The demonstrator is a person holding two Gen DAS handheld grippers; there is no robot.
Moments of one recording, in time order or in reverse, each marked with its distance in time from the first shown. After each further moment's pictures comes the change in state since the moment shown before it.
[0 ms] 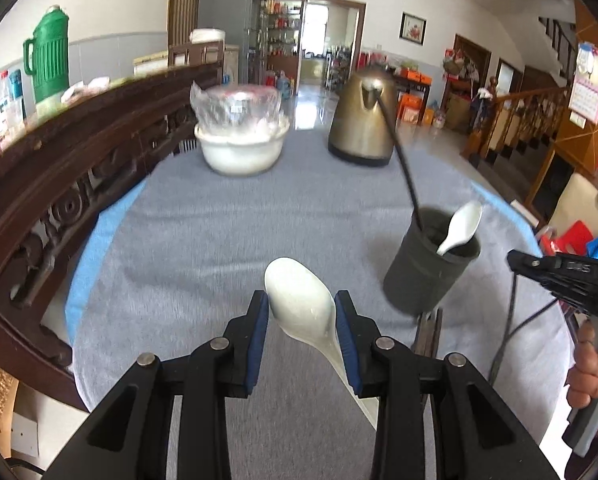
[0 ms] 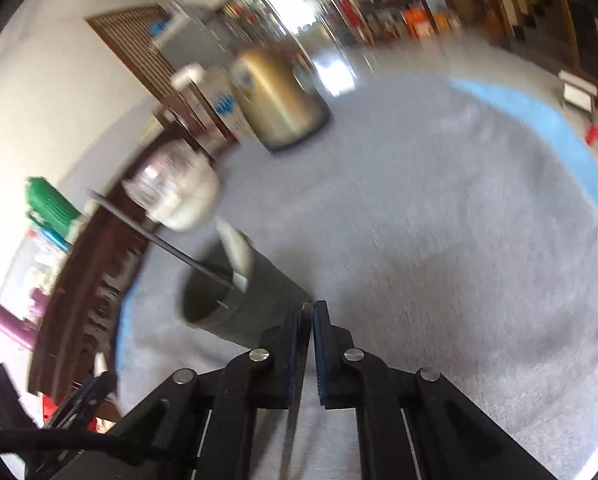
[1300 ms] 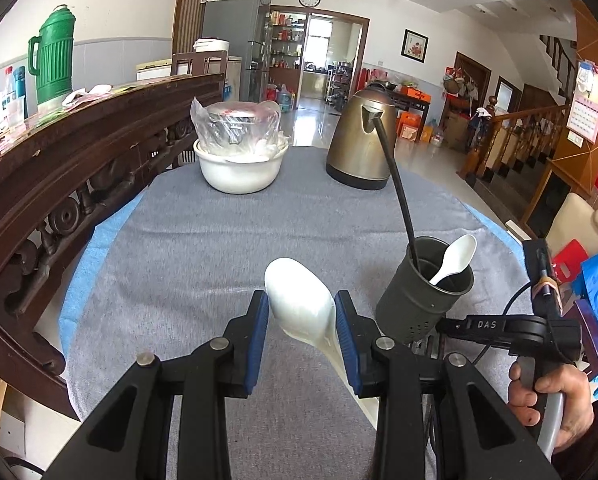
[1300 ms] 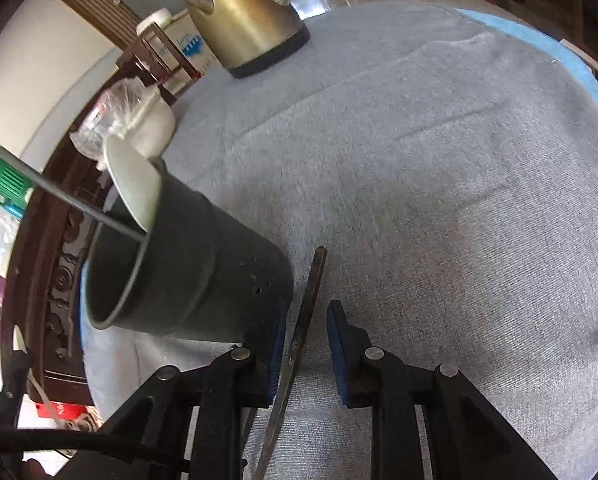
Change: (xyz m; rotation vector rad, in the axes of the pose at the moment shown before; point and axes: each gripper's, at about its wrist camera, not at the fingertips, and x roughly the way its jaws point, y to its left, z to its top) left arm 0.010 0.006 0.009 -0.042 -0.036 -0.018; right arm 0.100 -0.008 -0.011 0.036 0.303 -0.132
